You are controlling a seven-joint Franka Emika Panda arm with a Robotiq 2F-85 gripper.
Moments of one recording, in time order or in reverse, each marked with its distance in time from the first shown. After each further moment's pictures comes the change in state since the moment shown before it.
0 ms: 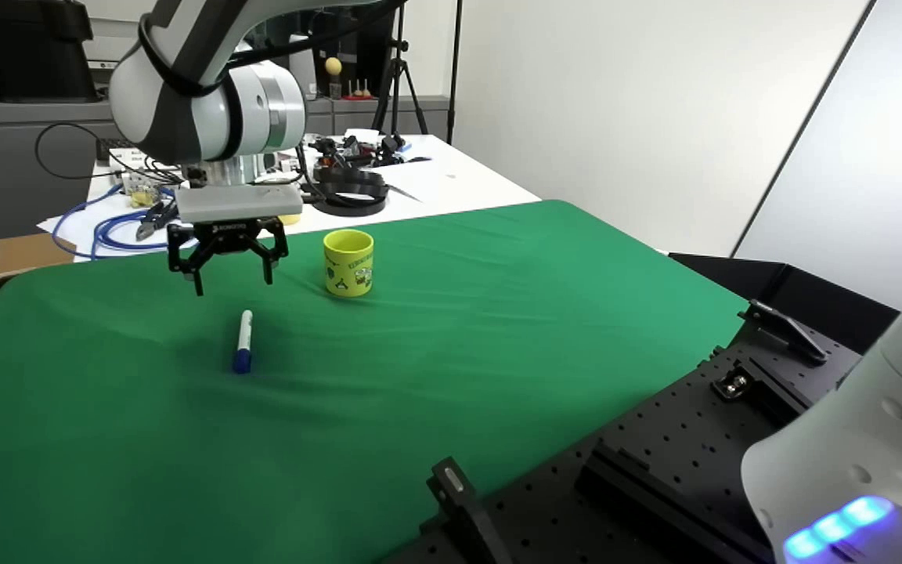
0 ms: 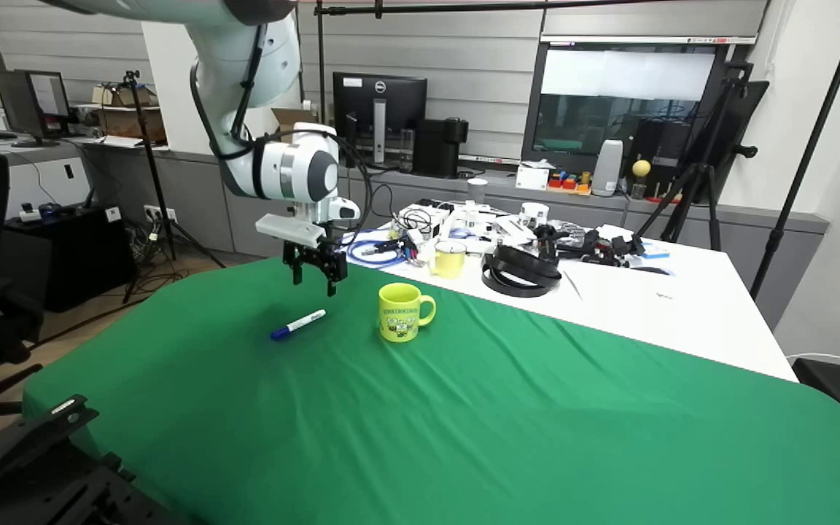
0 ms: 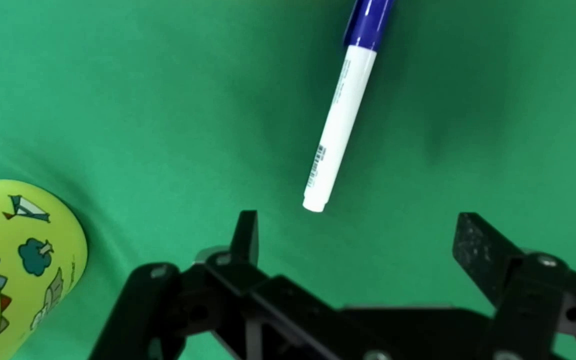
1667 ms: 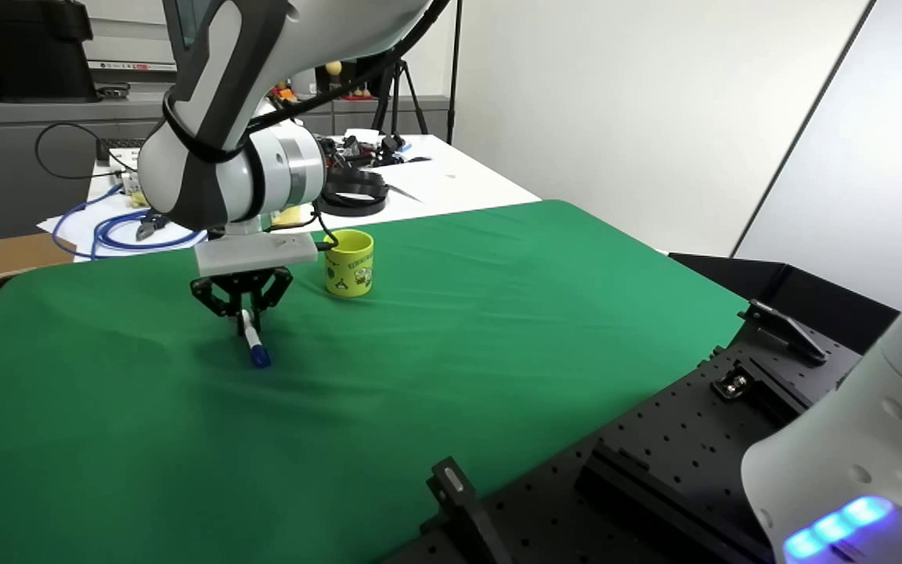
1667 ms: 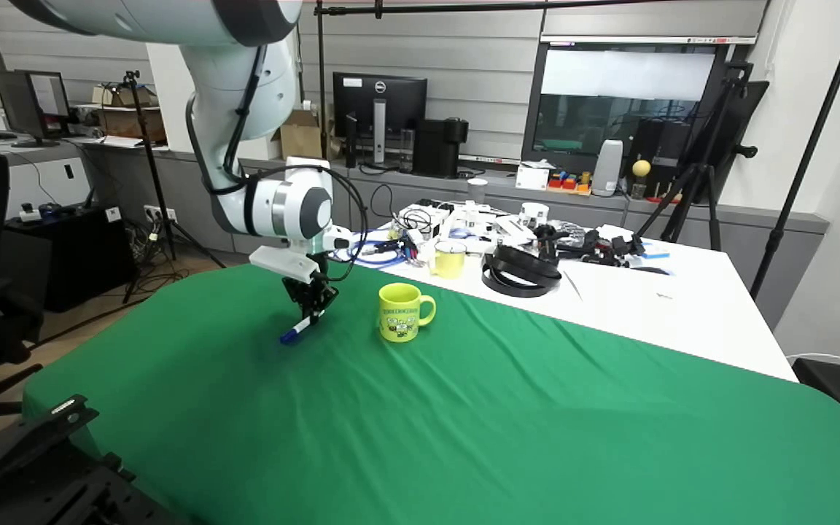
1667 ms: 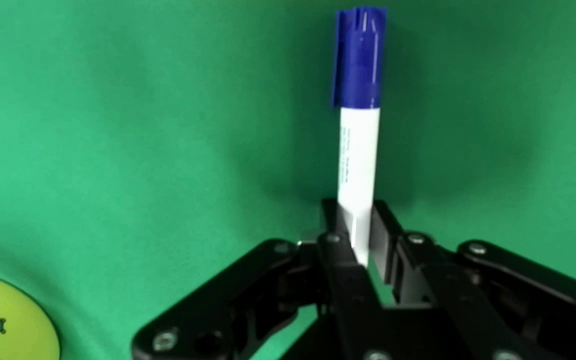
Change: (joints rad) arm 0.011 0.042 0.000 -0.094 0.004 0.162 0.011
